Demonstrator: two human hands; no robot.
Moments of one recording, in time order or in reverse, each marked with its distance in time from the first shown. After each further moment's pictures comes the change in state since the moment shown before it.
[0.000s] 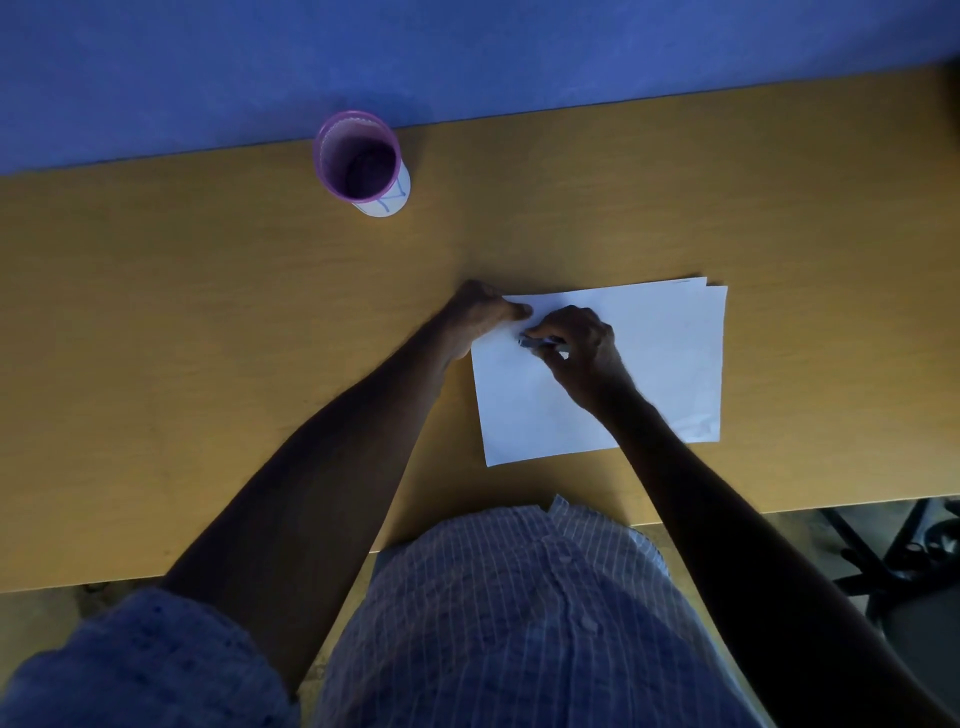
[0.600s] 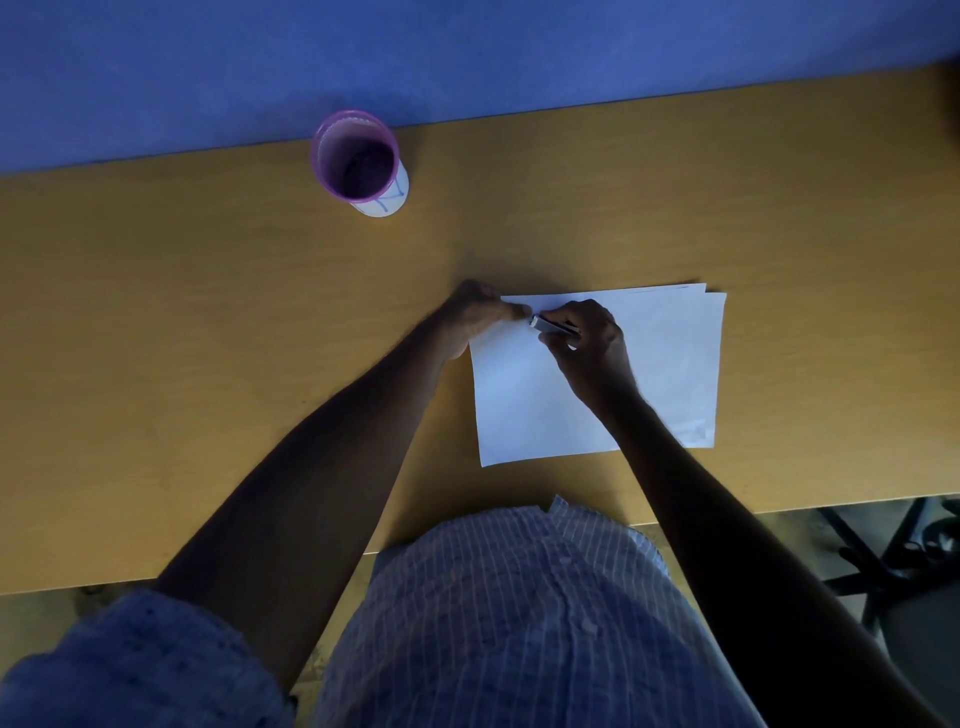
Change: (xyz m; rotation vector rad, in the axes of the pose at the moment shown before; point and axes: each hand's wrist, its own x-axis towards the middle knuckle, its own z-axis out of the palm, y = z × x) left_hand 0.000 0.001 -0.003 0.003 -0.031 -0.012; right_hand 0.000 -0.007 -0.002 0.135 0.079 0.226
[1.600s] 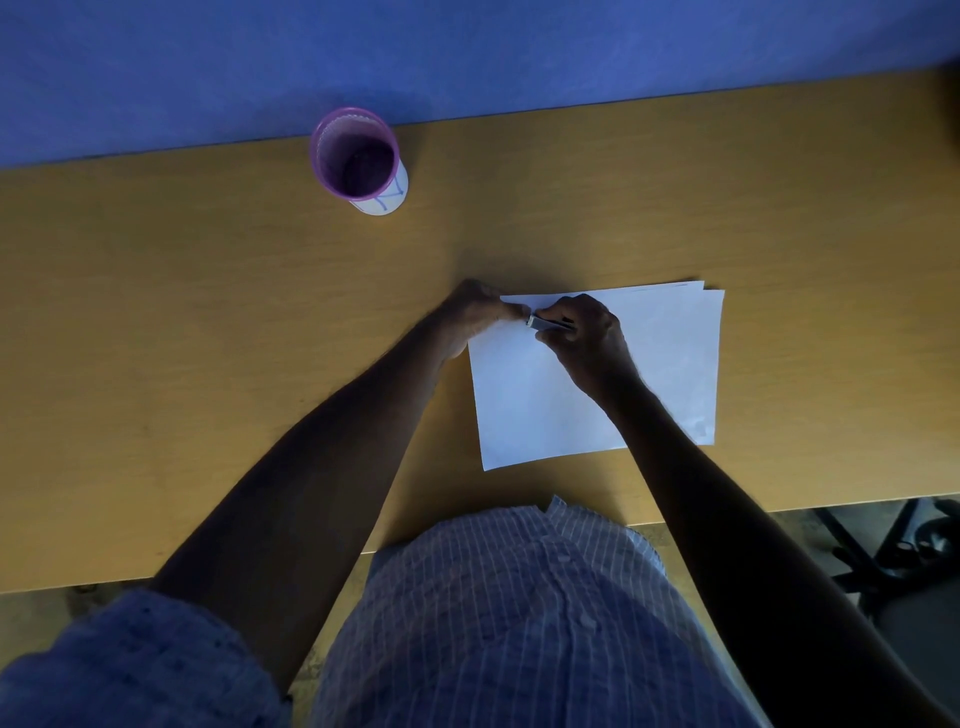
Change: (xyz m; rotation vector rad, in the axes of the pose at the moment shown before) left_hand 0.007 -0.006 -0.001 0.030 -0.006 -0.011; right_hand 0.013 -0.005 -0.007 -0.049 -0.105 0.017
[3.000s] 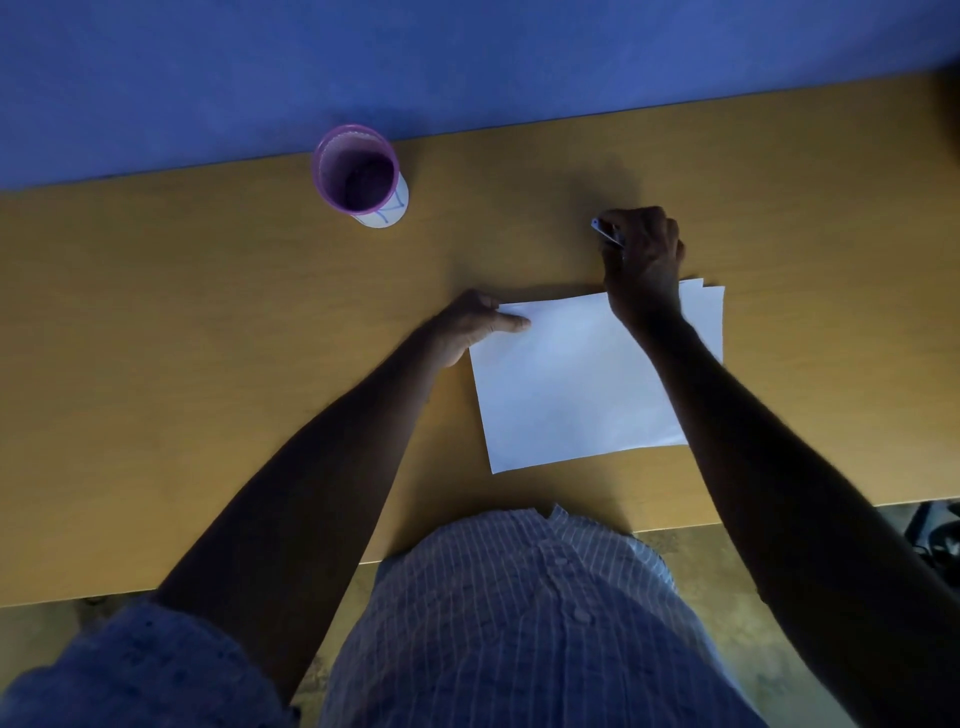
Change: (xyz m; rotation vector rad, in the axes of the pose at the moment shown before) left_hand -0.009 0.005 -0.008 0.007 -0.123 0.059; right_hand 0.075 0.022 -0.044 -0.274 0.297 0.022
